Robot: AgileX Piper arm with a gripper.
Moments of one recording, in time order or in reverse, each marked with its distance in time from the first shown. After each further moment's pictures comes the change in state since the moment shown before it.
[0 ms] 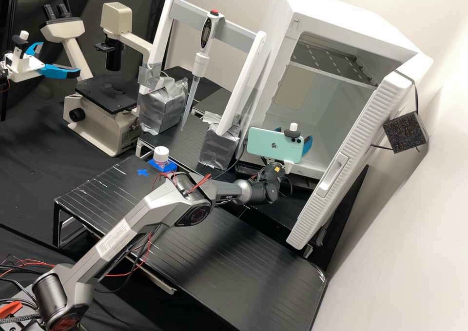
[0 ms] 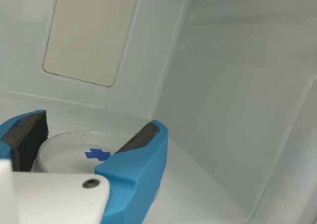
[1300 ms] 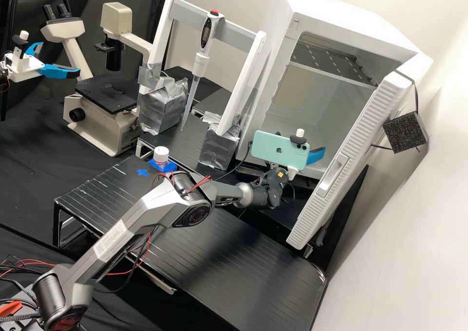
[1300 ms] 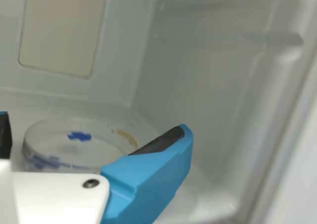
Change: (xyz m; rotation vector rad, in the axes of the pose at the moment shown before) arm -0.024 0.016 0.012 0.030 -0.051 0.015
